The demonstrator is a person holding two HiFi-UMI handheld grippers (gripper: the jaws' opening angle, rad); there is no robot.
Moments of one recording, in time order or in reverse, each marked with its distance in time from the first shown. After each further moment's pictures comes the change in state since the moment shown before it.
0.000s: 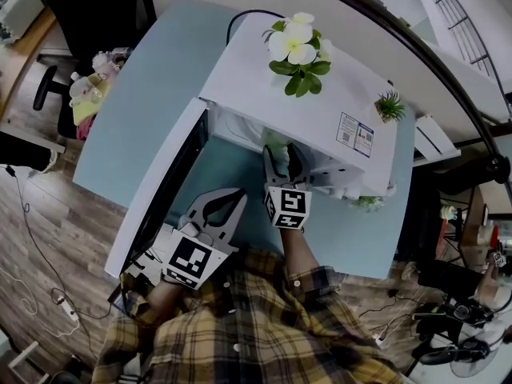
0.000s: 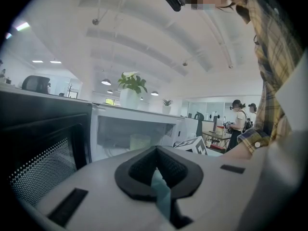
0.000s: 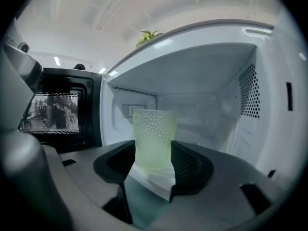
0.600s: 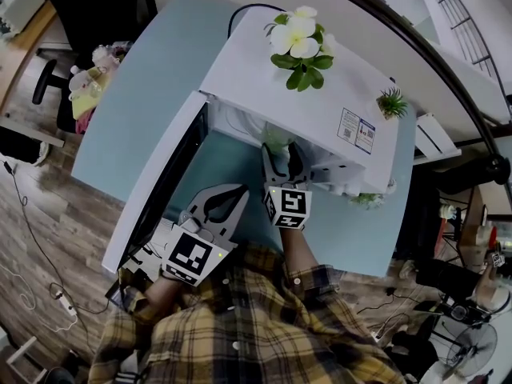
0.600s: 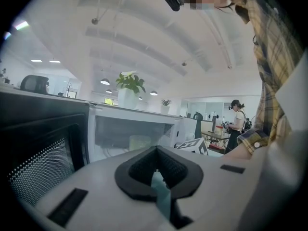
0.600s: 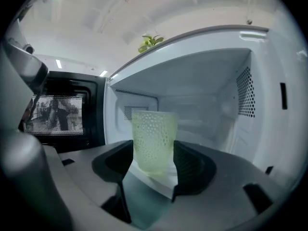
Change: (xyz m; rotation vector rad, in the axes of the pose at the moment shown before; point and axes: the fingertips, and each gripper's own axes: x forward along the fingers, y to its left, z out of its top) left arm 0.002 -0.005 0.001 0.001 0.000 -0.012; right arm -0.008 0.004 0.001 0.008 -0.020 0.015
